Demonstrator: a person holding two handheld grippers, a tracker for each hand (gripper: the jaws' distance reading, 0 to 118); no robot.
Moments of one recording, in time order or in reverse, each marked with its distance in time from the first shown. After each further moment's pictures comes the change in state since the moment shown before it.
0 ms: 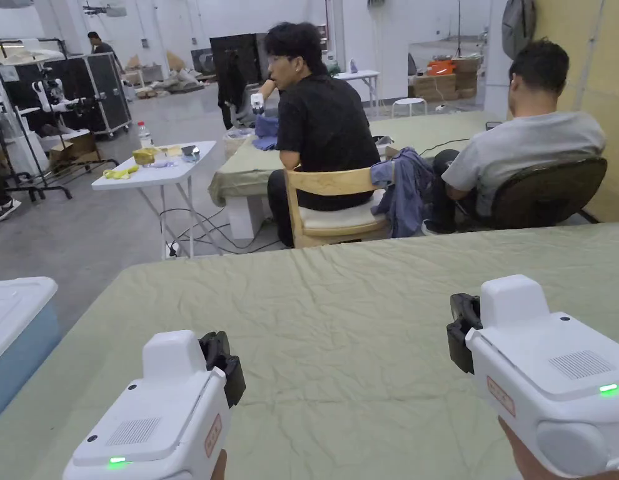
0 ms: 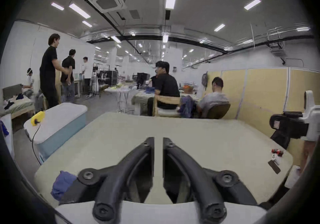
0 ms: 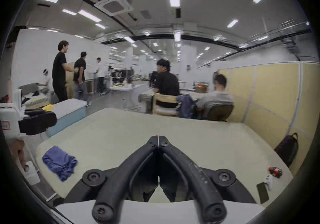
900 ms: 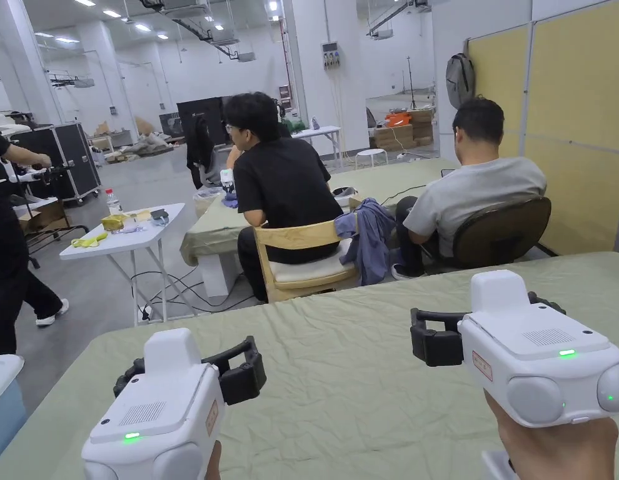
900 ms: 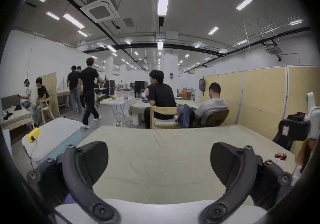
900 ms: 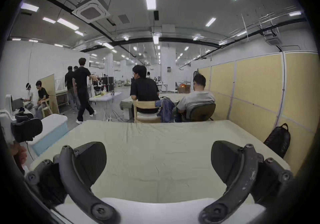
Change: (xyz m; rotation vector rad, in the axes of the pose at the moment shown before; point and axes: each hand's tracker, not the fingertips) left arm 0.023 0.047 -0.038 0.063 0.018 -0.064; right arm 0.052 0.027 -0.018 0.048 -0.087 -0.111
